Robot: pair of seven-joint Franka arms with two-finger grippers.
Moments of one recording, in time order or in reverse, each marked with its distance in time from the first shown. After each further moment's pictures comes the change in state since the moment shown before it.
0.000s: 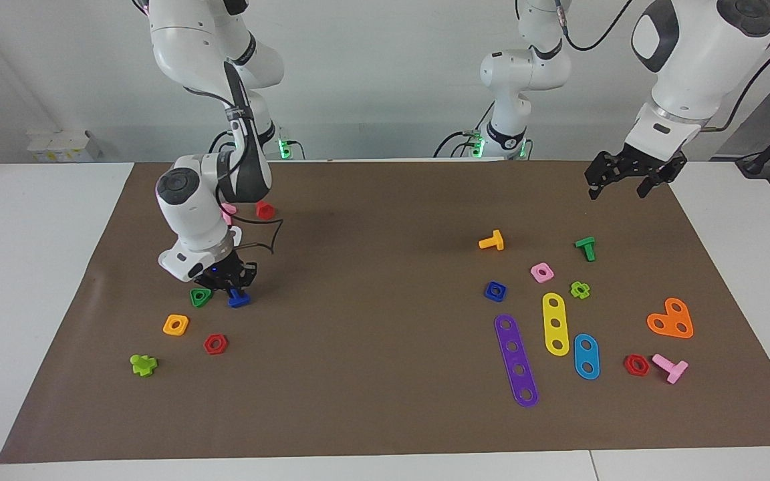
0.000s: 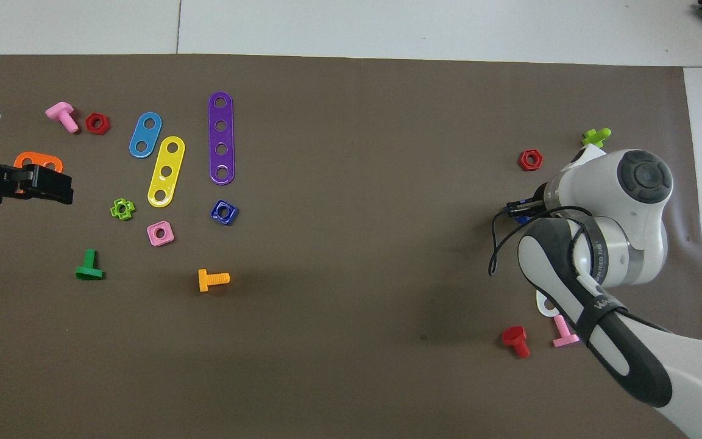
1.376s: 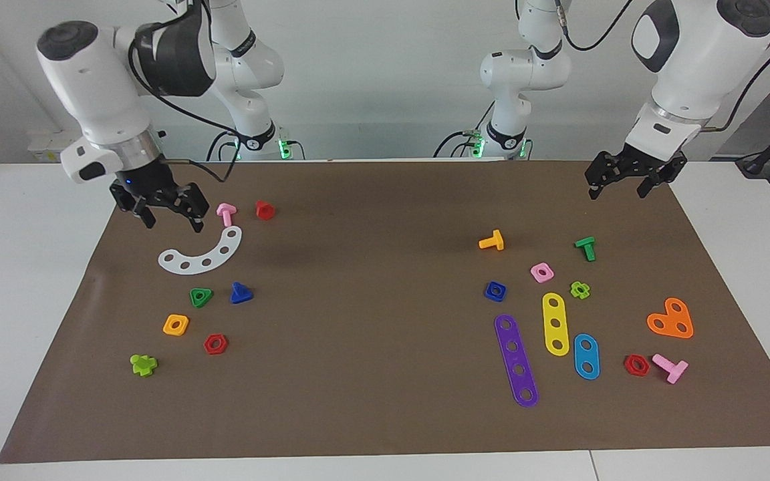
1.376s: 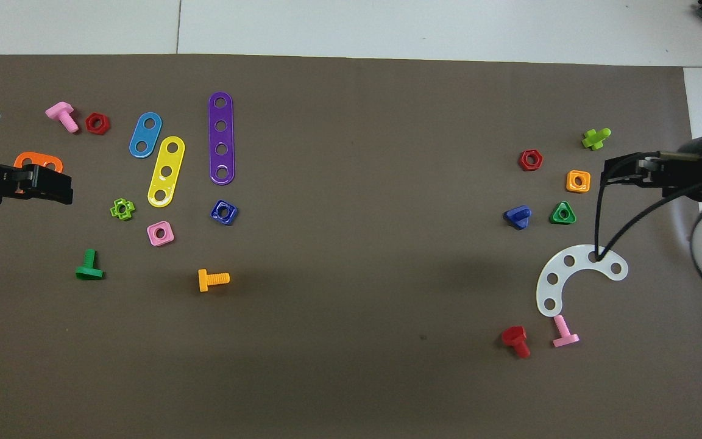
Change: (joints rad) left arm 0.001 0.000 0.000 0.000 0.000 0.000 0.000; right arm -0.085 -0.268 -0.026 0.365 -0.001 -0.609 0.216
